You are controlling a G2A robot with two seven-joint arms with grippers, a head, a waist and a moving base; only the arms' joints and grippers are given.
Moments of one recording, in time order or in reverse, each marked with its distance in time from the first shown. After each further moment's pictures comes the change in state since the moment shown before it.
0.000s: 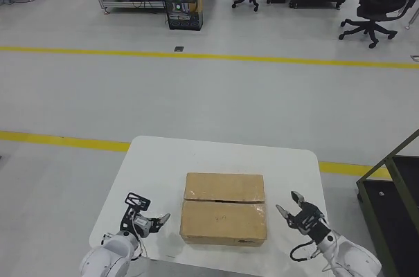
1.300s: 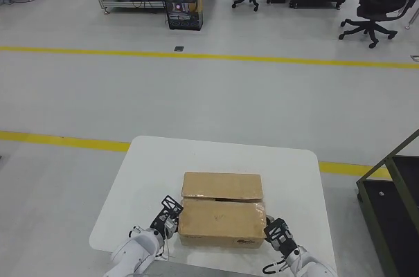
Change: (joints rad) left arm -0.173 -0.033 0.248 0.220 0.252 -0.036 0.086; right arm 0.054 -0.071 -0.289 0.197 0.072 0.315 0.077
